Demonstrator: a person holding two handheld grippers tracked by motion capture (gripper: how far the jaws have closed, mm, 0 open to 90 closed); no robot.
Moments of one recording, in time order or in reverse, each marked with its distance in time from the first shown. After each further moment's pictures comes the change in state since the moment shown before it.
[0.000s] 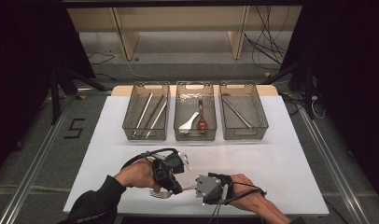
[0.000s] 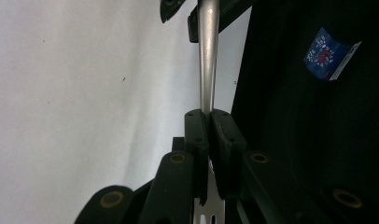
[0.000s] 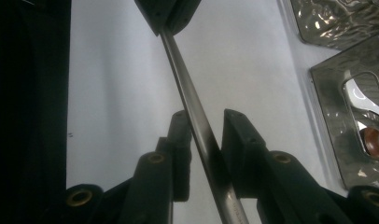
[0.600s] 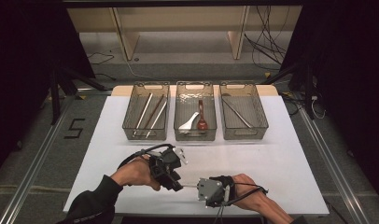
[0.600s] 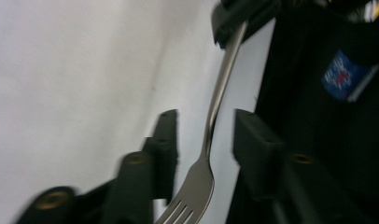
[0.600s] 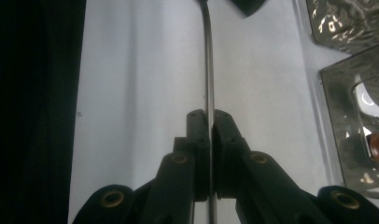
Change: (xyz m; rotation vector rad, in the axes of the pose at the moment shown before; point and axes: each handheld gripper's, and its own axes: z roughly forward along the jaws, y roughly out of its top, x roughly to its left) left arm 0.005 -0.007 -0.015 -0.136 0.104 -0.051; right arm 0.001 -0.006 -0.002 0.019 0.031 -0.050
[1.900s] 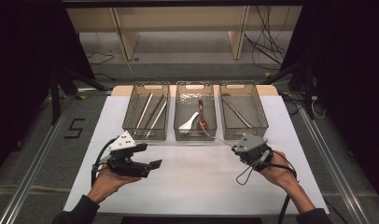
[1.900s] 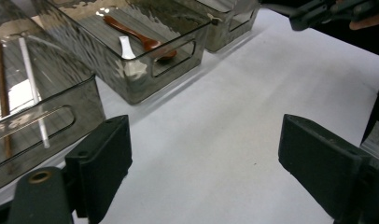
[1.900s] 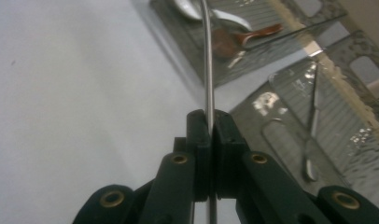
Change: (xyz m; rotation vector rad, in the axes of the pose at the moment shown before) left arm 0.016 -0.096 -0.043 -0.650 0.330 -0.318; right arm -0.089 -0.075 -0.049 0.005 -0.266 0.436
